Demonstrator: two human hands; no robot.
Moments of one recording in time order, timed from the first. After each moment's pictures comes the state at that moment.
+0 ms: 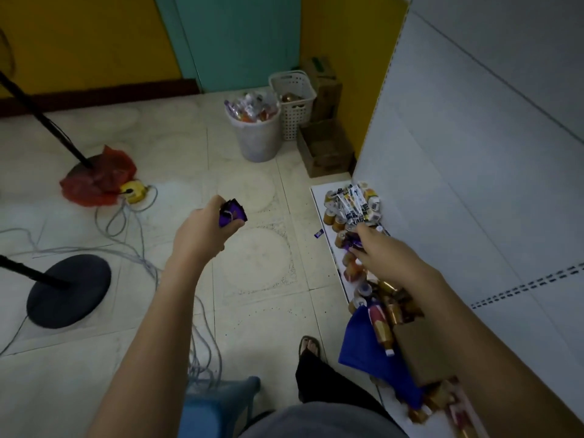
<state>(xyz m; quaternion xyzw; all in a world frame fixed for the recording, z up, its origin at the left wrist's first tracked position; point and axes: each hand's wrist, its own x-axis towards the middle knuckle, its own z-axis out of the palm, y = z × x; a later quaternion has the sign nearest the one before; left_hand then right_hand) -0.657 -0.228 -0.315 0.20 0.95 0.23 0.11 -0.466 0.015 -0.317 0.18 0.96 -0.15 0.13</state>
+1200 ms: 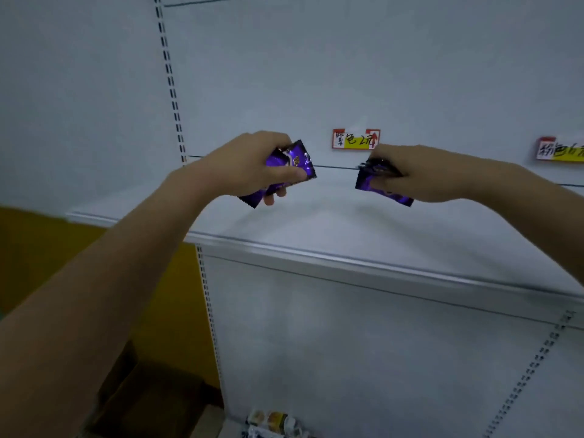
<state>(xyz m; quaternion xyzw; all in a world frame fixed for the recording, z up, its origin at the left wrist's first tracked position) -0.967 0.338 0.050 0.84 0.46 0.26 0.12 -0.711 0.314 0.052 0.57 0.81 0.02 -0.11</state>
